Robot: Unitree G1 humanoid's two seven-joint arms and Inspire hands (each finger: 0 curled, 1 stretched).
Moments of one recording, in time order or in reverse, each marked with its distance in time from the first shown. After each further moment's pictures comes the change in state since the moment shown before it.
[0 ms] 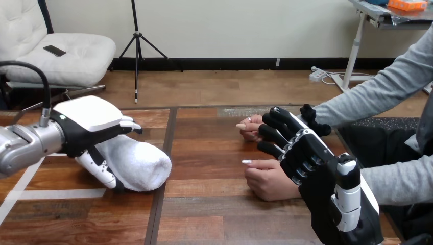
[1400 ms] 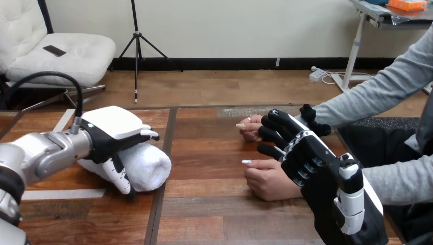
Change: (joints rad) left arm -0.062 -0.117 -0.156 0.102 0.052 0.089 0.104; right arm 0.014 -0.027 -0.003 -0.032 0.008 0.000 0.004
